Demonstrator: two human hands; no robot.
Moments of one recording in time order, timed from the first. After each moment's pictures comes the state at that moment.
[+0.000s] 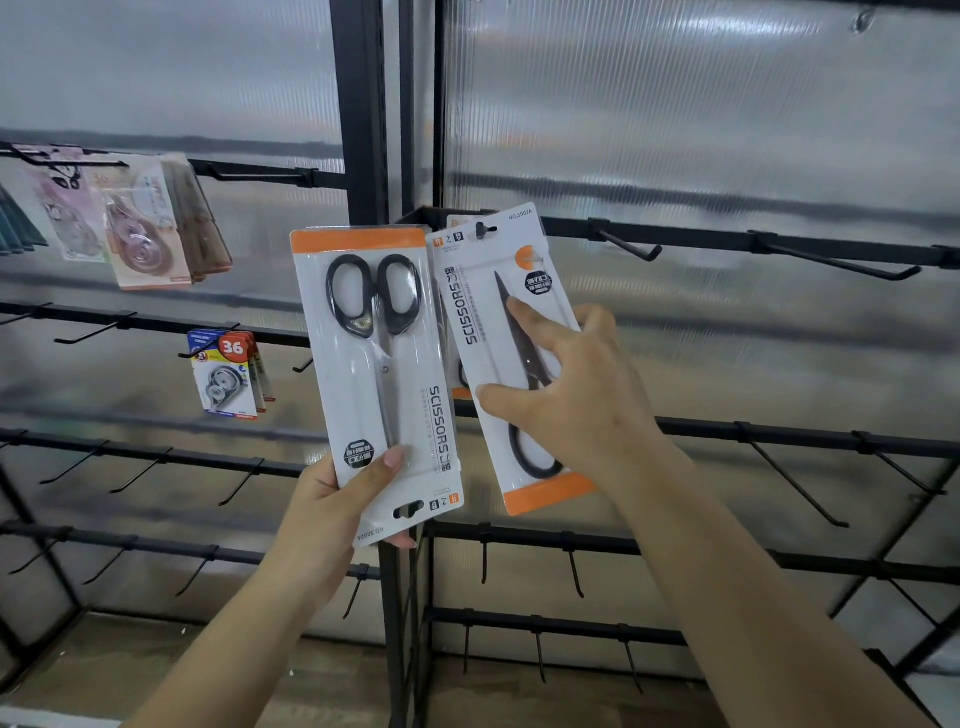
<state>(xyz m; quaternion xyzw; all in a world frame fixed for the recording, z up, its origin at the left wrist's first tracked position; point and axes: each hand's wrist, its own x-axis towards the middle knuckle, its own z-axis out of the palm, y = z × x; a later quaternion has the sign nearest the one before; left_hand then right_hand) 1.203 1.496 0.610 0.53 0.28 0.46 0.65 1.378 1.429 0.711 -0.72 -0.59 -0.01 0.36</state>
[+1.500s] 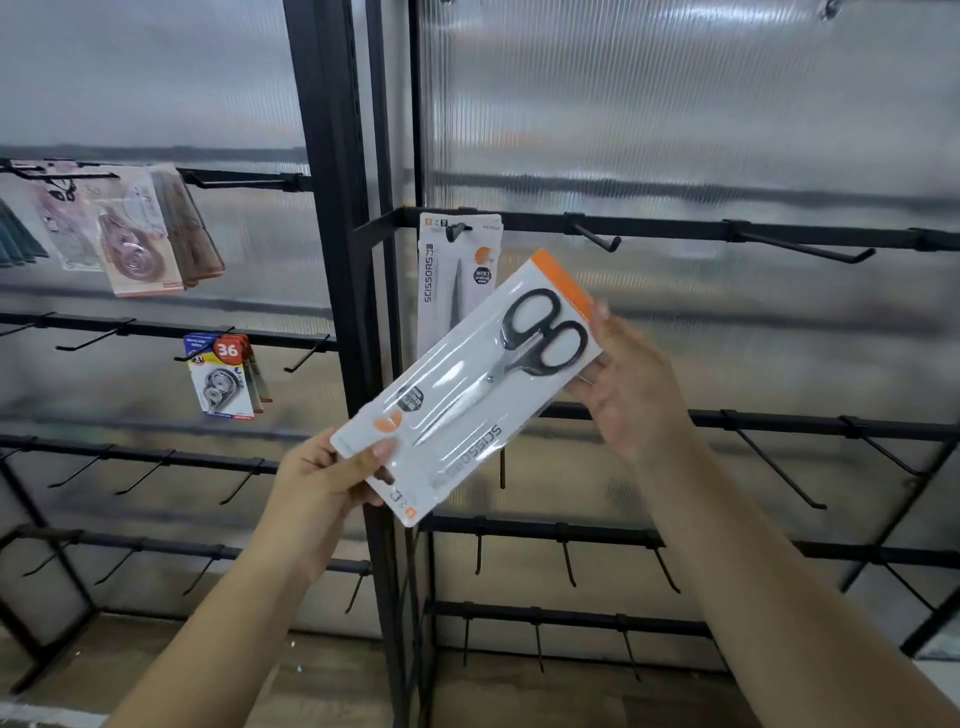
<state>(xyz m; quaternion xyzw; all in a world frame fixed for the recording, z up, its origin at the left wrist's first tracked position) 1.209 1.499 0.614 0.53 0.28 0.48 0.64 1.445 1.439 0.681 -0.40 -0.37 0.38 0.75</state>
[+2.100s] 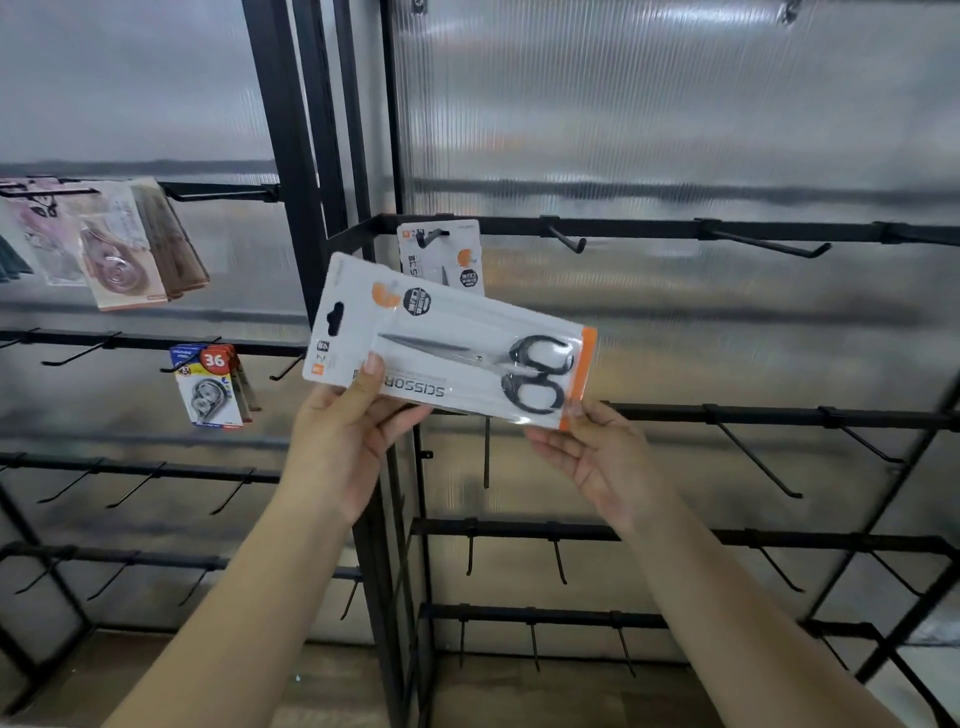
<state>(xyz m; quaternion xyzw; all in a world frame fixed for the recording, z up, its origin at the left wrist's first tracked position) 1.257 1.483 0.663 0.44 0.17 0.56 0.68 1.454 1.412 0.630 -0.41 -0.28 0.48 0.72</state>
